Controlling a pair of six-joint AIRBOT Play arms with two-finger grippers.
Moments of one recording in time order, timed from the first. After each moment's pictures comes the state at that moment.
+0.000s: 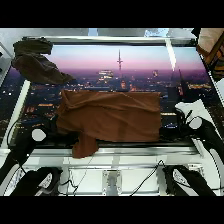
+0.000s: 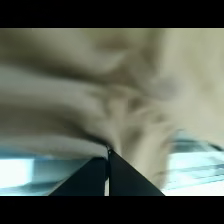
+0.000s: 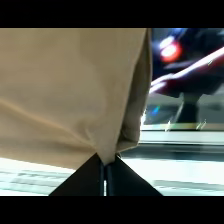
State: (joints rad) left arm -0.10 -0.78 0.36 1.01 -0.97 -1.66; right arm -0.18 -0.87 0.51 -1.26 1.19 1.45
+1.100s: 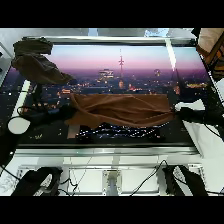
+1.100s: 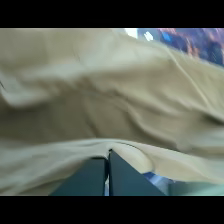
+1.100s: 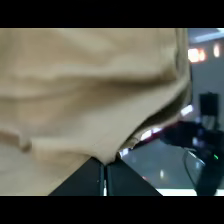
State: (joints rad) left arm -0.14 -0.71 0.66 0.98 -0.80 -1.61; right arm -0.46 -0.81 0.73 -1.01 1.14 1.23
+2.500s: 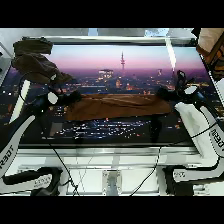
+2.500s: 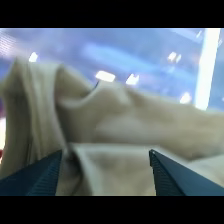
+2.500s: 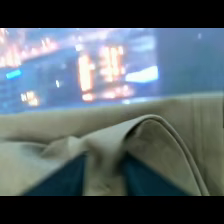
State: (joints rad) left arm -0.14 -1.36 0.93 1.18 -0.48 -1.68; right arm -0.18 -1.51 1.07 -0.95 0.68 1.20
